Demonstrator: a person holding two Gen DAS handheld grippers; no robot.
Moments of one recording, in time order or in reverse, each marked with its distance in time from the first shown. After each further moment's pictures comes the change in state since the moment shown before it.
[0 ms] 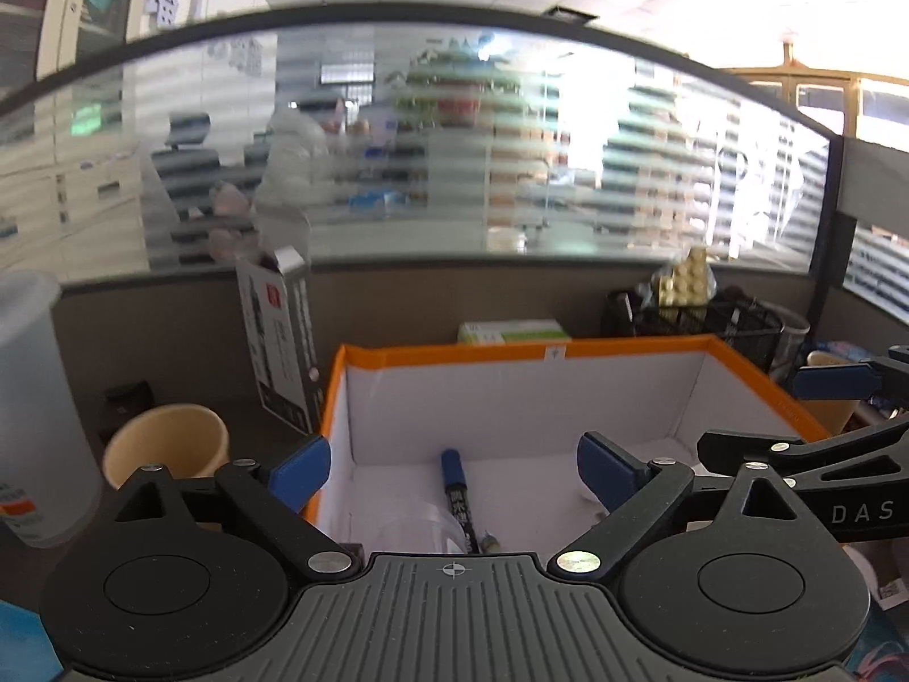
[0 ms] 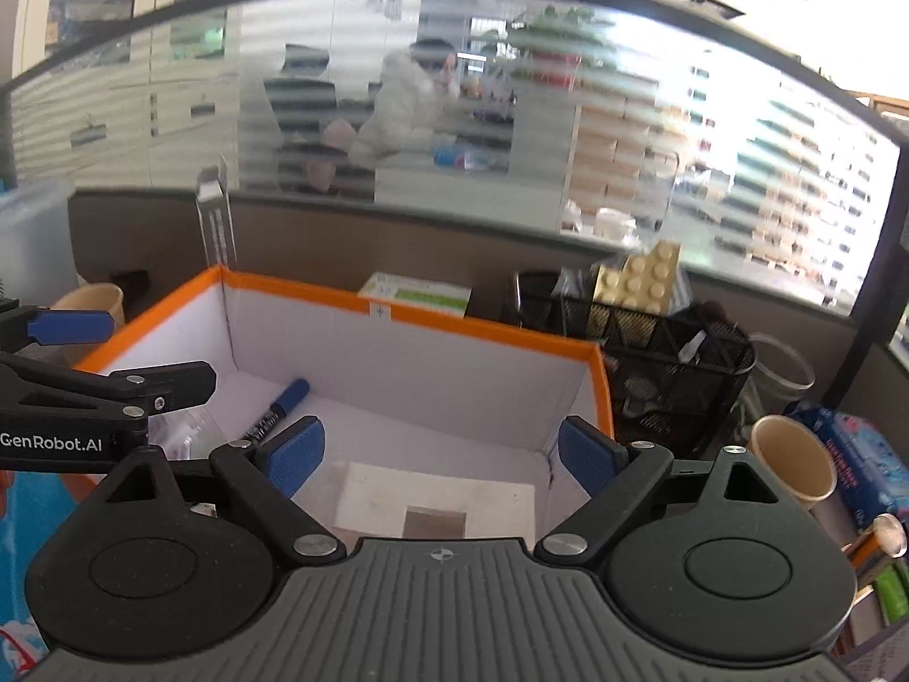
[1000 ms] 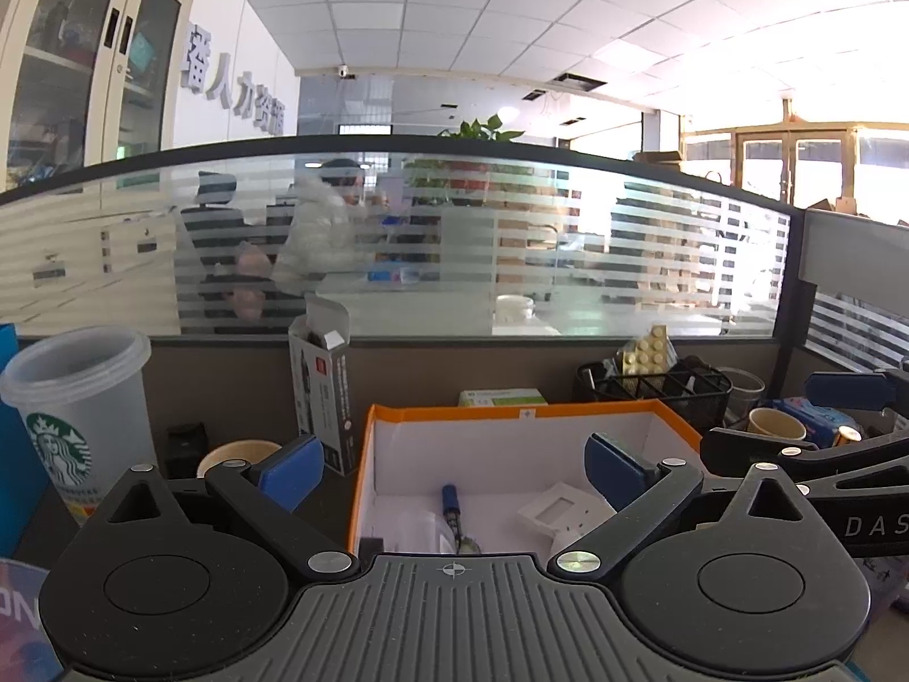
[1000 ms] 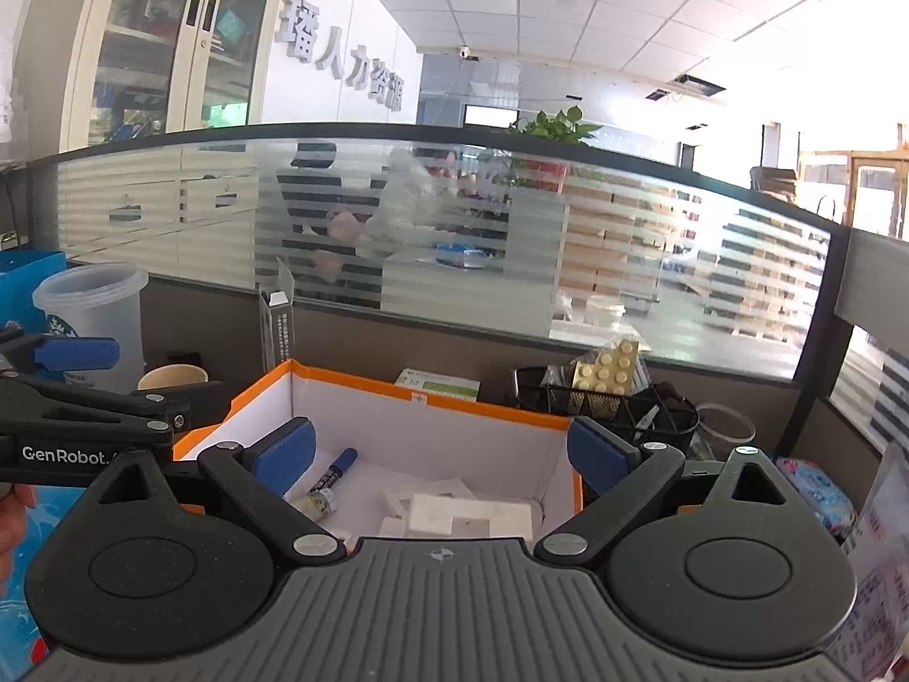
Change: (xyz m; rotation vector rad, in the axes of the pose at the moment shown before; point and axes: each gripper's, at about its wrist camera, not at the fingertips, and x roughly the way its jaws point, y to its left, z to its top) left arm -0.098 -0.011 -0.001 -0.022 -0.137 0.030; right arm -0.112 0.025 -0.004 0.004 -0.197 -0.013
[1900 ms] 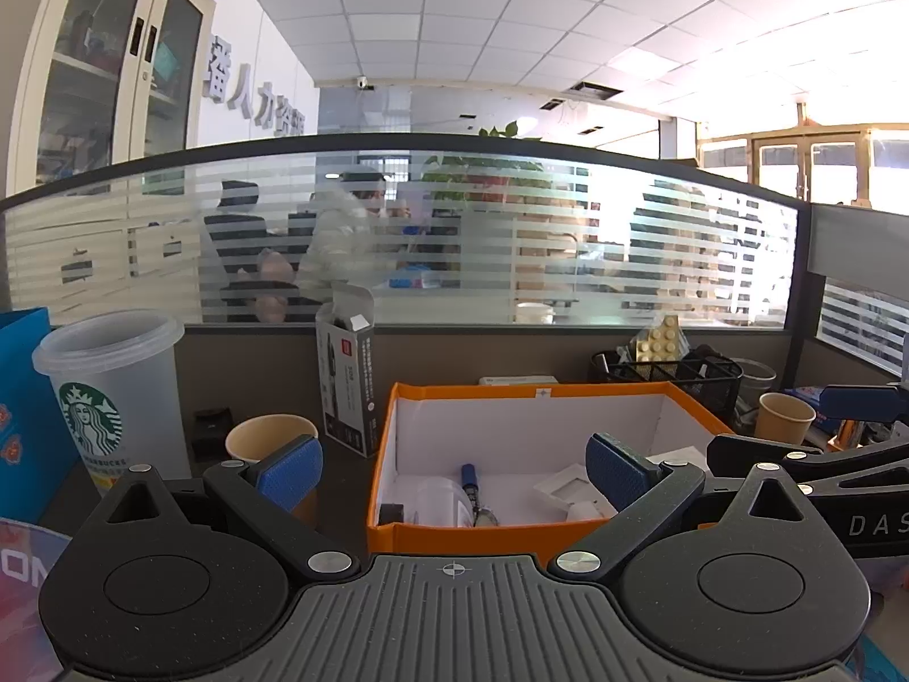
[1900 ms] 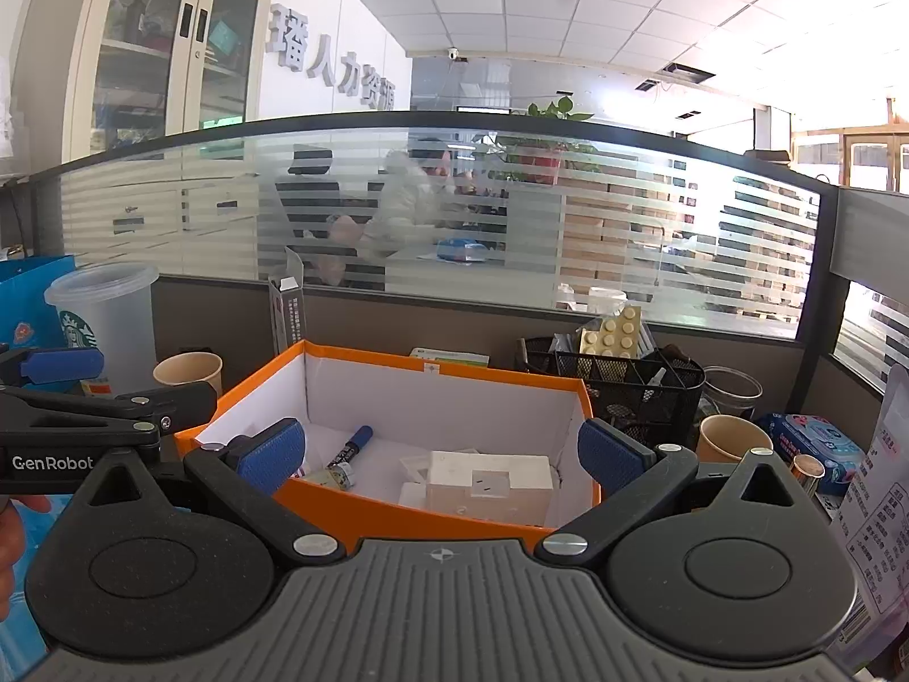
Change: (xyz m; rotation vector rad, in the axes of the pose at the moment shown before) left arm -0.017 -0.001 -0.025 0.000 -0.022 0.046; right arm -0.012 0.006 -0.029 0.049 -0.010 0.004
